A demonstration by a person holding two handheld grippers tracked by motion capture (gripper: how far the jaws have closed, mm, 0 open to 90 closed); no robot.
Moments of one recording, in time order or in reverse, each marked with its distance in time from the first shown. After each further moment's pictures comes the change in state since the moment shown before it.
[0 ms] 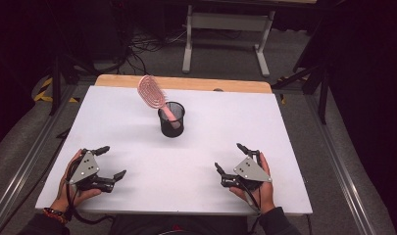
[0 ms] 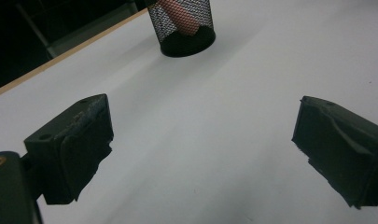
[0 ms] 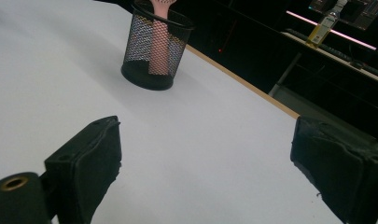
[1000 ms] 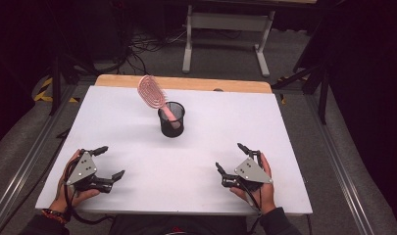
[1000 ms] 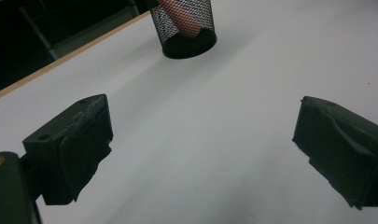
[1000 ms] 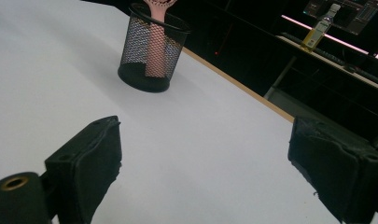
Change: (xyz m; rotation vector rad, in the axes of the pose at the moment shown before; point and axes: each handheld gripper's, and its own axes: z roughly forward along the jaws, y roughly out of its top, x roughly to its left) left arm 0.000 -0.002 -0.003 -0.010 -0.004 -0.006; right arm 0.000 0.001 -0.003 -0.010 -0.018 -0.015
